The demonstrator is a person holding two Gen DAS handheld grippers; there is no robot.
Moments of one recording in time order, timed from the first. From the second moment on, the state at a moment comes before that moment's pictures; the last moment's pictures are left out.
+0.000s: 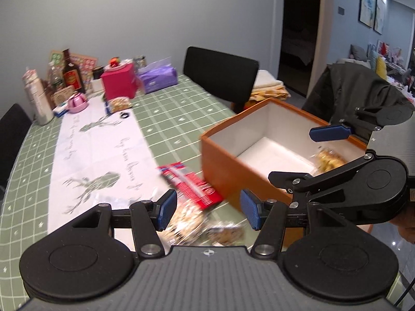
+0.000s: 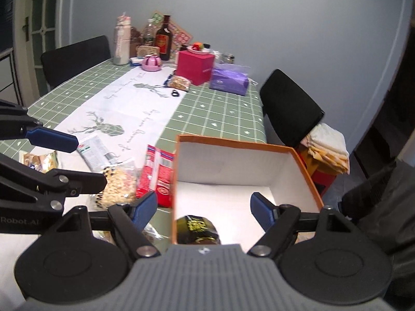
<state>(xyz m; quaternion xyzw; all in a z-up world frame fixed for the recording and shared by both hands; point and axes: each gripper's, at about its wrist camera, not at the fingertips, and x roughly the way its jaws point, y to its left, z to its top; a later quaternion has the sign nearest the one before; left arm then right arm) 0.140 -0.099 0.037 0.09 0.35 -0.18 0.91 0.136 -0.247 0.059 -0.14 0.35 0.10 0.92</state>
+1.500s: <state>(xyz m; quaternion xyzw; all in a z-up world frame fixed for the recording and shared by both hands) 0.173 0.053 -0.073 0.18 0.38 -0.20 0.88 0.211 -0.136 -0.037 -0.07 0.44 0.15 0.88</state>
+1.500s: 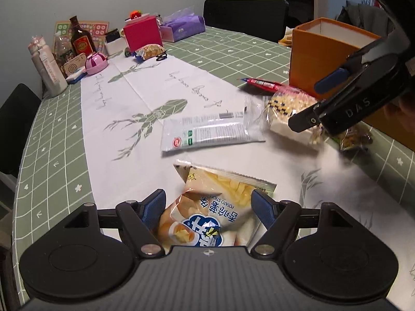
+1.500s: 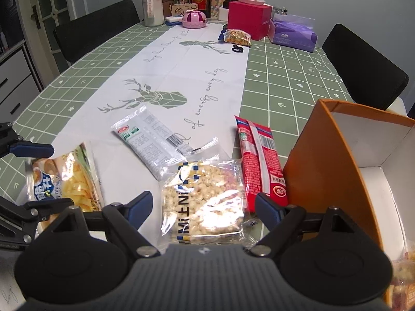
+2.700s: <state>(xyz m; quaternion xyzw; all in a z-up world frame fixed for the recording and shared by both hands) 0.150 0.048 -0.073 0.16 0.39 -0.21 0.88 0.207 -0.140 -0.046 -0.08 0.46 0.16 0.87</state>
